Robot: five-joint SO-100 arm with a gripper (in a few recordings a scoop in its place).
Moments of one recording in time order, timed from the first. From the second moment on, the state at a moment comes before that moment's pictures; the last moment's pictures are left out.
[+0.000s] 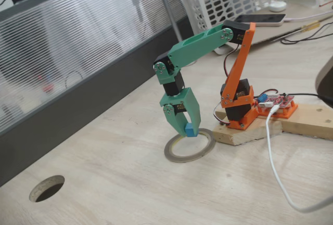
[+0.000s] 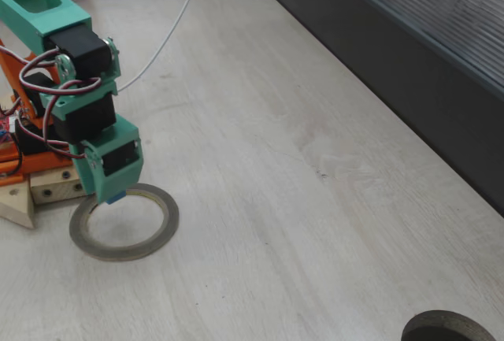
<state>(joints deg) 10.5 116.7 131.0 79.1 99.3</state>
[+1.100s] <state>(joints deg) 11.0 116.7 131.0 79.5 99.4</state>
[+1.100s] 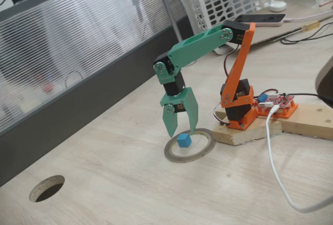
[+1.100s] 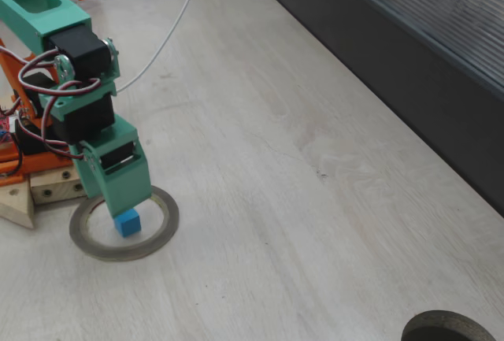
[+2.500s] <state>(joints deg) 11.0 116.9 115.8 104.4 100.4</state>
